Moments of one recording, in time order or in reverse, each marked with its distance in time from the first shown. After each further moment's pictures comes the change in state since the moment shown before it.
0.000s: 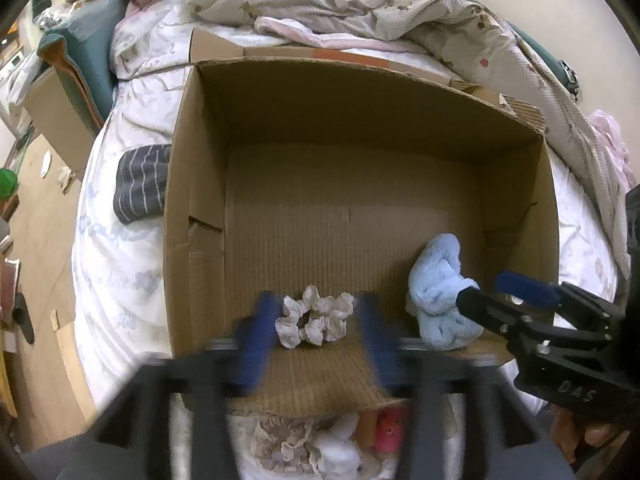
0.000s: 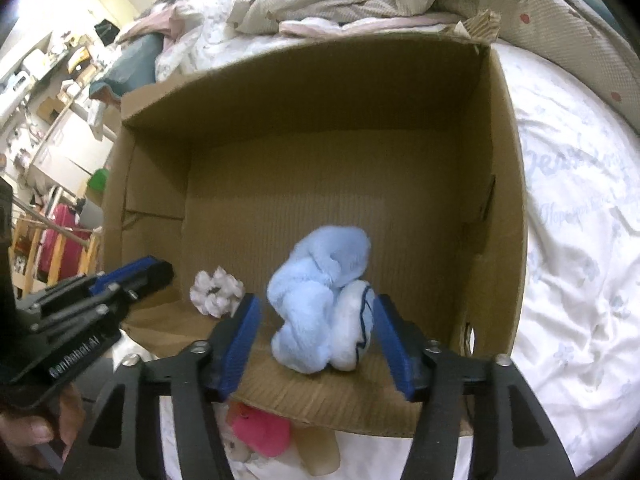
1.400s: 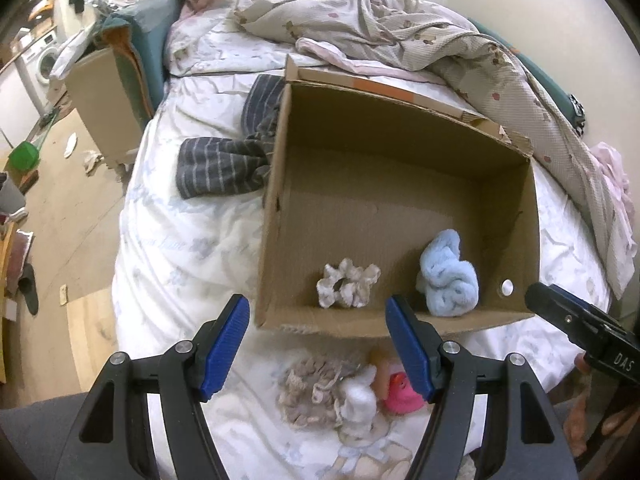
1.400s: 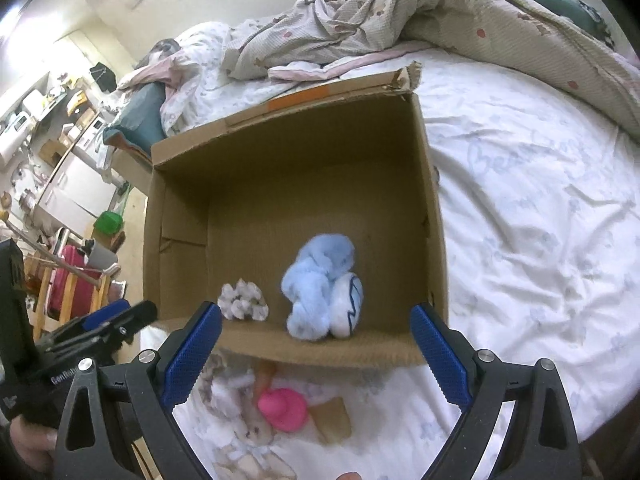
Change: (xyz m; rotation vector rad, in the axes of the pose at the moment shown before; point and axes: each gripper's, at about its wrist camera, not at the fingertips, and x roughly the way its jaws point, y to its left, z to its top) left arm -0.062 0.031 -0.039 -0.091 -0.070 0.034; right arm -0.062 -0.004 -0.025 0.085 -0.111 0.001
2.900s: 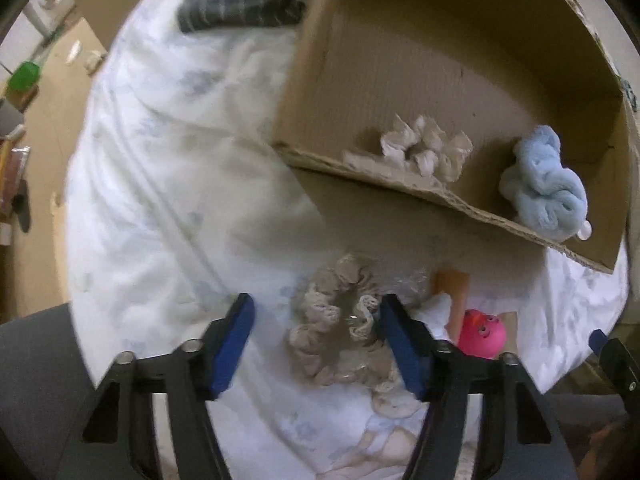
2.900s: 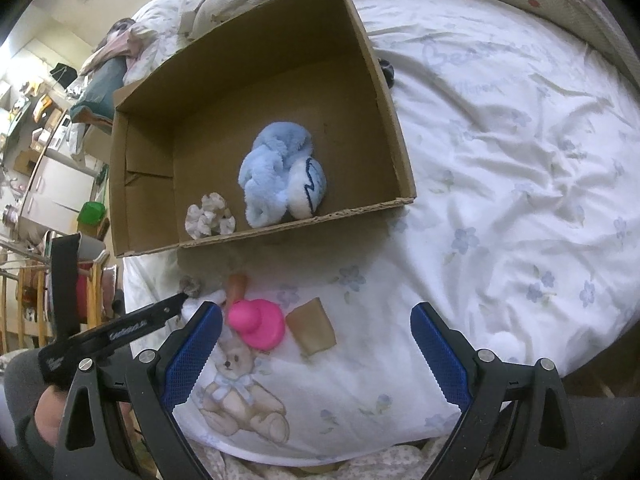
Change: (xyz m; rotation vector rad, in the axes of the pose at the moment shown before) left arm 0.105 0.022 -0.056 -0.132 0.358 0.010; right arm 0.011 -0.021 -0.061 0.130 0.171 -0.042
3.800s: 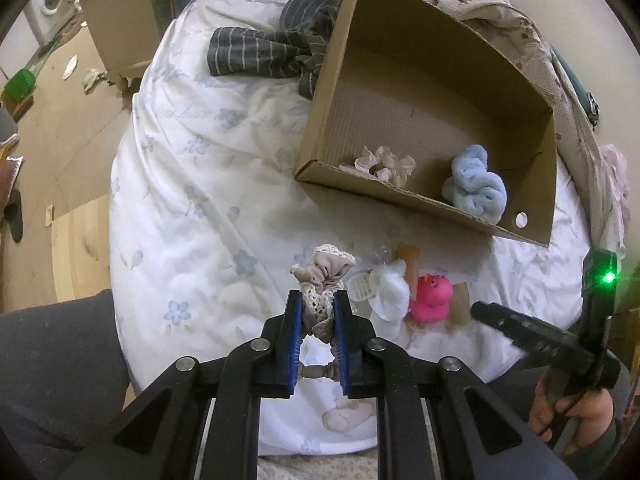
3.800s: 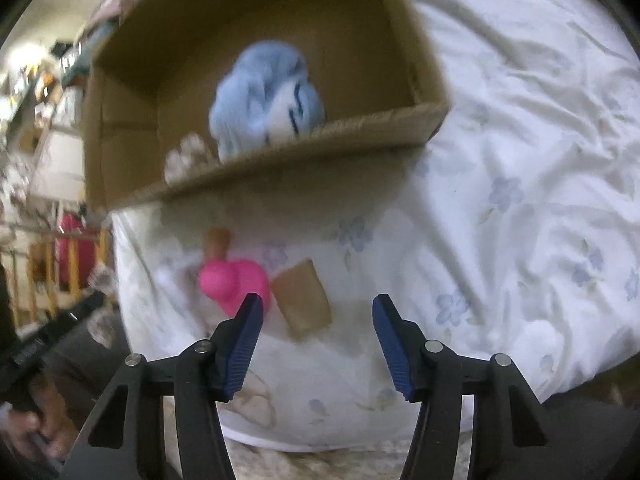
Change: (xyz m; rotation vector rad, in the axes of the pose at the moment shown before) left arm -0.082 0.021 -0.042 0.017 -0.133 -0.075; right arm 0.059 -0.004 -0.011 -0.068 0.197 0.024
